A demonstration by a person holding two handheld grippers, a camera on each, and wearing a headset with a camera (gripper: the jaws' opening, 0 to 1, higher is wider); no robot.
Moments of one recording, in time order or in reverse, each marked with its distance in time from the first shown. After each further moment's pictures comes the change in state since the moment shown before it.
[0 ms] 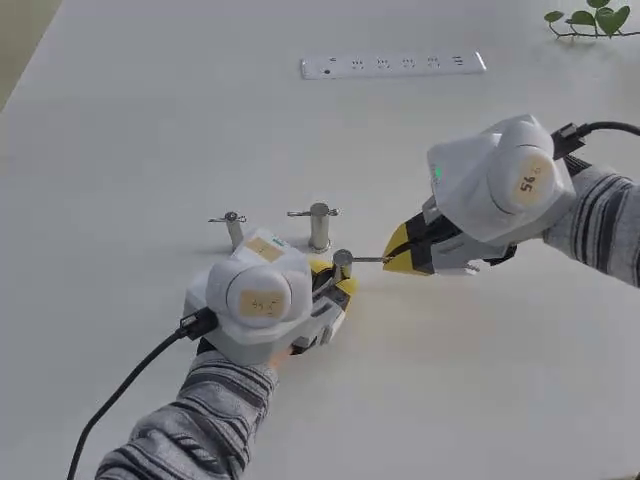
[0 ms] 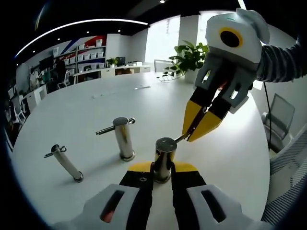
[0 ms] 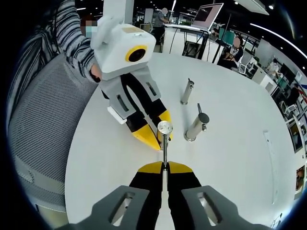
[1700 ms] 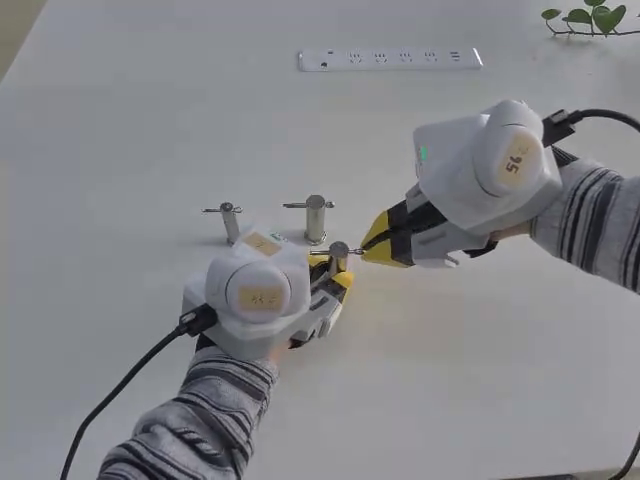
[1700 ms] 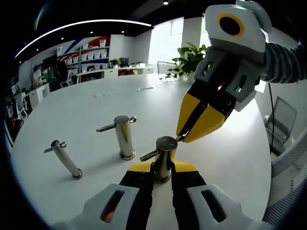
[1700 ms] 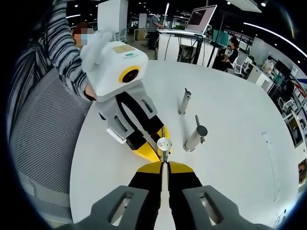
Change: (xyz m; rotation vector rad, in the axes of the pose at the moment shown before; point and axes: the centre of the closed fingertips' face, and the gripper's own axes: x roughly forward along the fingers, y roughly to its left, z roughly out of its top) left arm 0.002 0.000 -0.001 -0.023 -0.018 0.023; right arm 0.000 -0.001 0.021 0.059 -0.040 -0.025
